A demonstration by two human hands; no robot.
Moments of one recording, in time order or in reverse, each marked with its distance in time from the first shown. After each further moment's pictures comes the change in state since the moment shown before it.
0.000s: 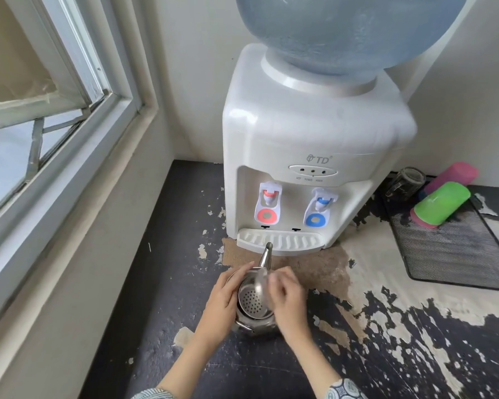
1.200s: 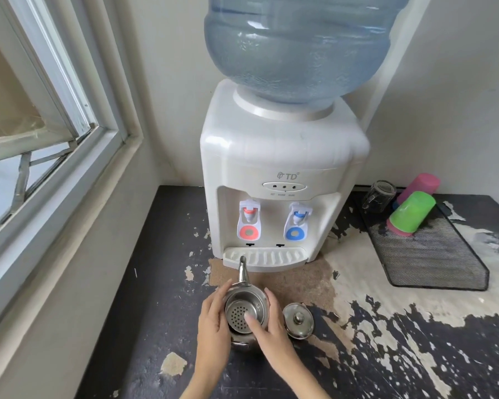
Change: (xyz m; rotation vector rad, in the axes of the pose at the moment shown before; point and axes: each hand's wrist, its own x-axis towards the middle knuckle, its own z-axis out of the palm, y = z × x) left_hand -0.013 0.013 0.025 -0.131 0.298 -0.097; right_hand -0.024 0.013 -0.003 0.088 -0.268 0.285
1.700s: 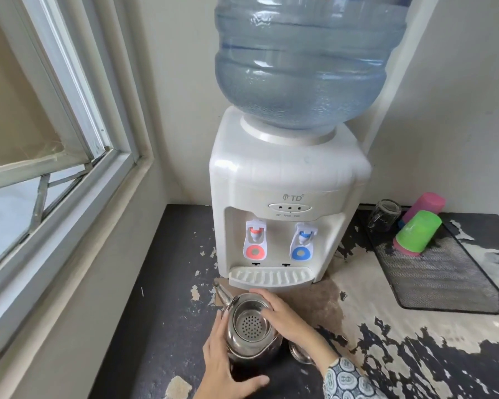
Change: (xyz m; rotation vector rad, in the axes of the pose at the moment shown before) left_hand -0.011 -0.043 -0.004 0.222 -0.196 0.223; right_hand 0.066 -0.027 -0.037 -0.214 -0.292 -0.031
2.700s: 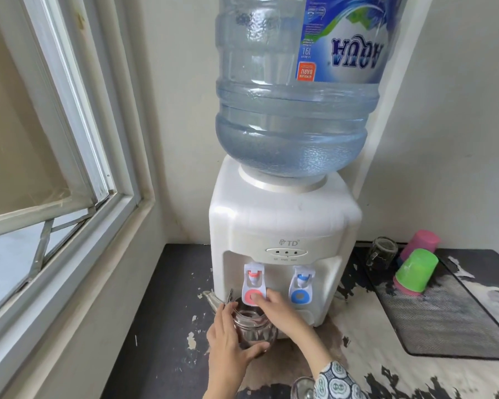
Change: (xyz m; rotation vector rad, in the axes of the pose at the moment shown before) left_hand 0.098 0.059 -0.017 0.082 0.205 -0.024; right_hand 0.035 -0.079 -0.043 0.027 0.235 -0.001
